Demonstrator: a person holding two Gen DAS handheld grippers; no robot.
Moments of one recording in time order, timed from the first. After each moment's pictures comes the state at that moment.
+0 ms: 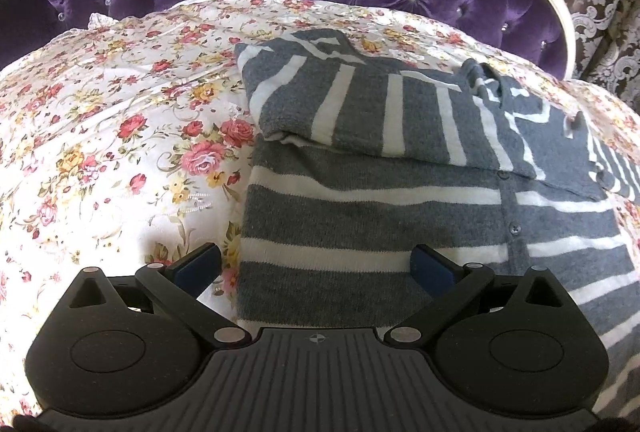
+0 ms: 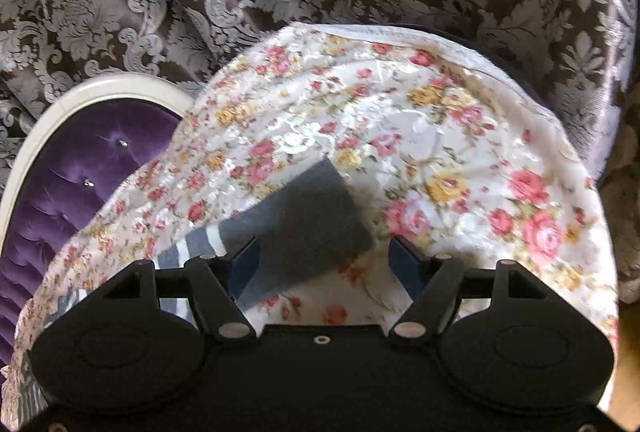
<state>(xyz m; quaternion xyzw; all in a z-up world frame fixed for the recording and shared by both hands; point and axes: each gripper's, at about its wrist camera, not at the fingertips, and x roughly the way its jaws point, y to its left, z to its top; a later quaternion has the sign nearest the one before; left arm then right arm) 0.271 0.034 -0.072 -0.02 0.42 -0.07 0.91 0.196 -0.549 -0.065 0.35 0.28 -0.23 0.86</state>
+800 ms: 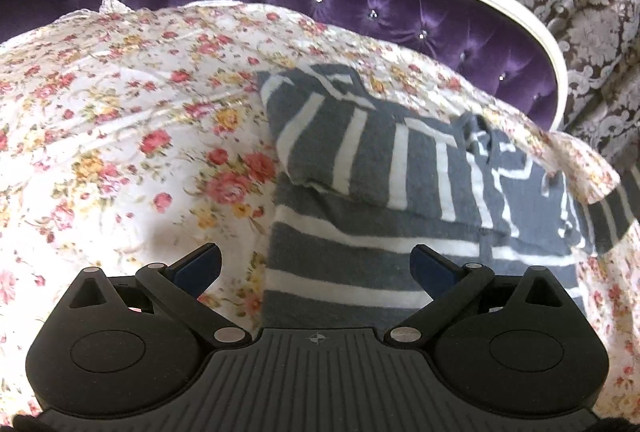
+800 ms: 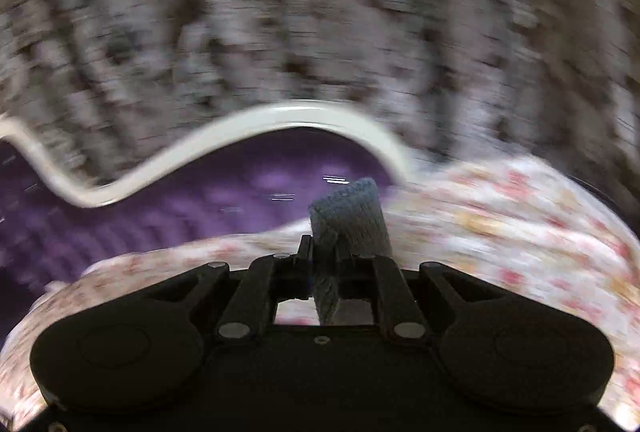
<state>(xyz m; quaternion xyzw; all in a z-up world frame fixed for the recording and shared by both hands) 0.276 0.069 -0.042 -0.10 0.41 -0.08 0.90 0.280 -0.378 0.107 0.16 0.23 -0.02 0.96</state>
